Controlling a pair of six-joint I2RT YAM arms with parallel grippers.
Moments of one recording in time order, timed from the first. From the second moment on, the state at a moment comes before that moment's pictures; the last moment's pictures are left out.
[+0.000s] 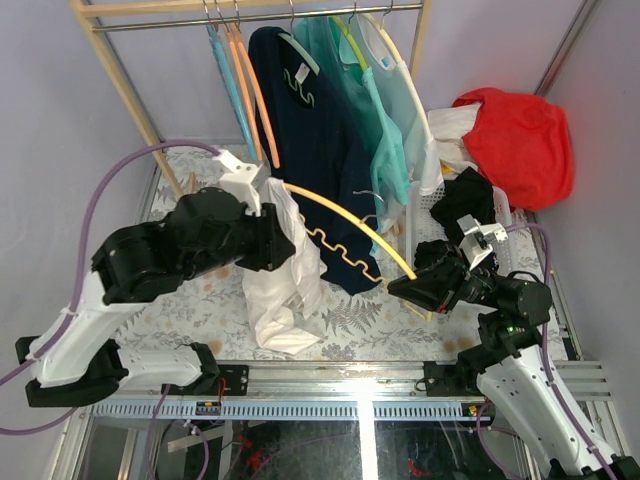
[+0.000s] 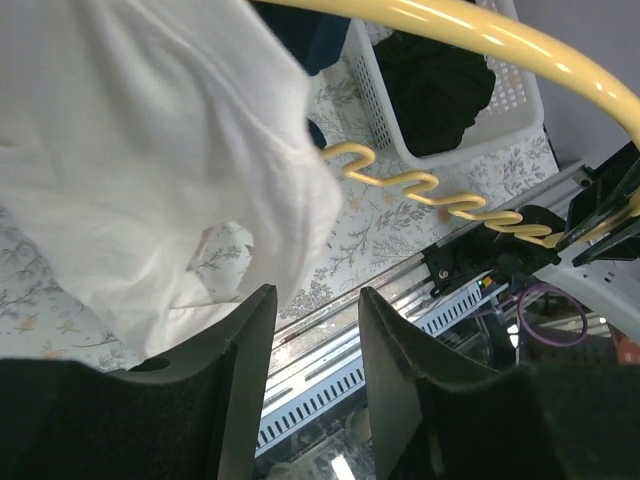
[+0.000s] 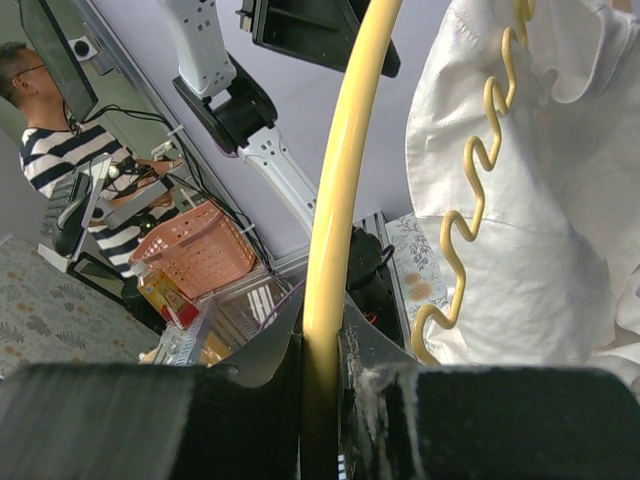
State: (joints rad) left arm -1.00 1.14 1.80 -1.24 -0.23 -0.62; right arm 0.35 0.48 0.45 0.60 -1.01 1.01
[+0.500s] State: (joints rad) left arm -1.24 1.39 1.90 -1.26 -0.48 -0.68; right arm 0.35 0.50 0.47 0.58 -1.01 1.01
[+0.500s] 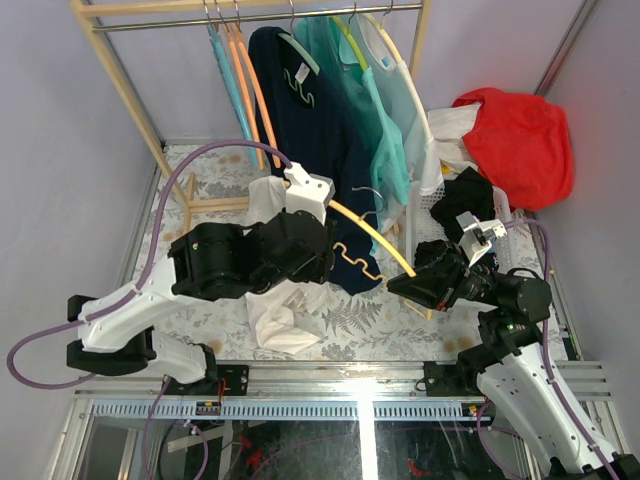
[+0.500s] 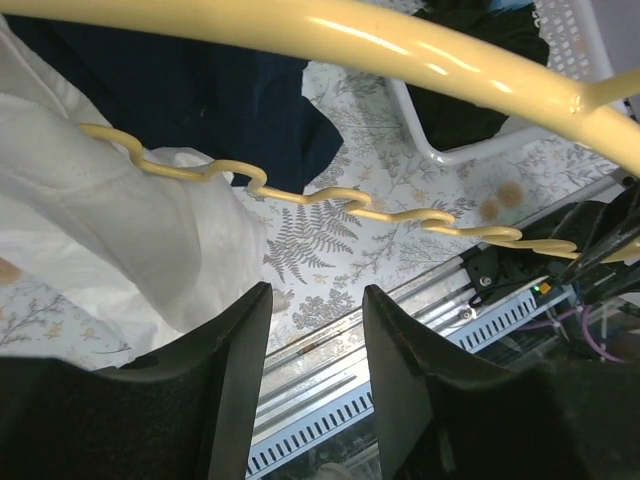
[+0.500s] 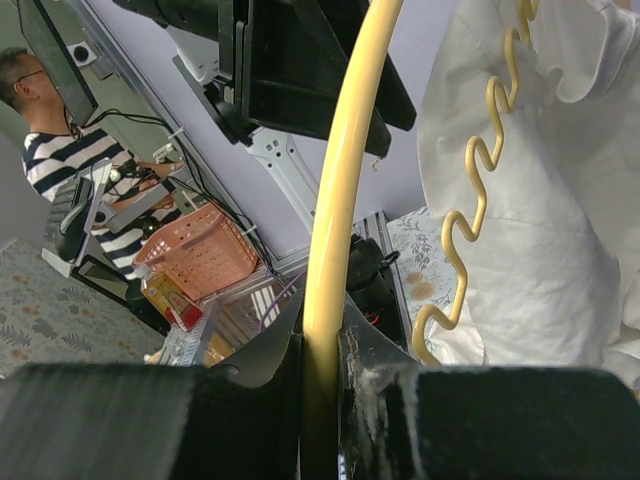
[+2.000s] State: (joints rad) left arm -1.26 1.26 1.72 -1.24 -0.85 -0.71; right arm 0.35 0.53 0.53 0.65 -1.01 1.12
